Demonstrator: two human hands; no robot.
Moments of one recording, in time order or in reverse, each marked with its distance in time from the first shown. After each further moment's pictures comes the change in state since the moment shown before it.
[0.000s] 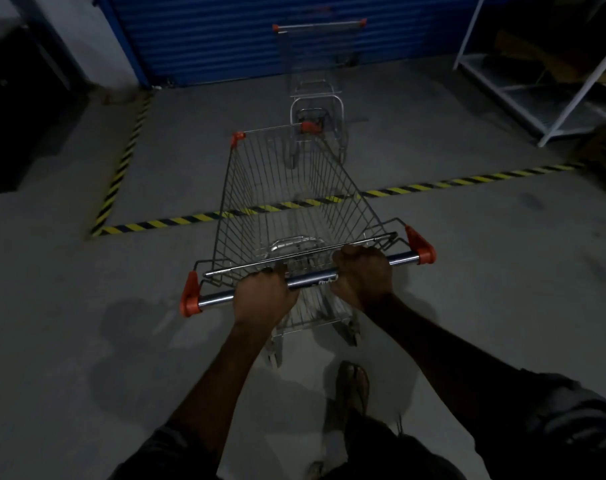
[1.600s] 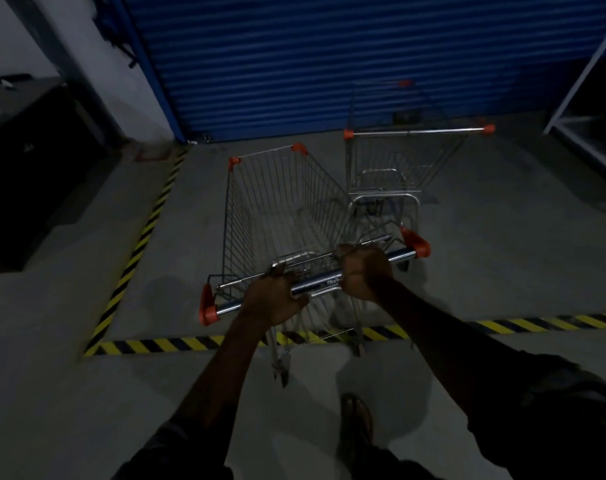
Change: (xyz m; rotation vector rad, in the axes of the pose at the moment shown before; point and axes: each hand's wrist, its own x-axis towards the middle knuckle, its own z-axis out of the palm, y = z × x) left_hand 0.784 -0.269 0.218 -0.265 -0.232 0.024; right_hand 0.872 0.108 0.220 -0.105 -0.367 -0.069
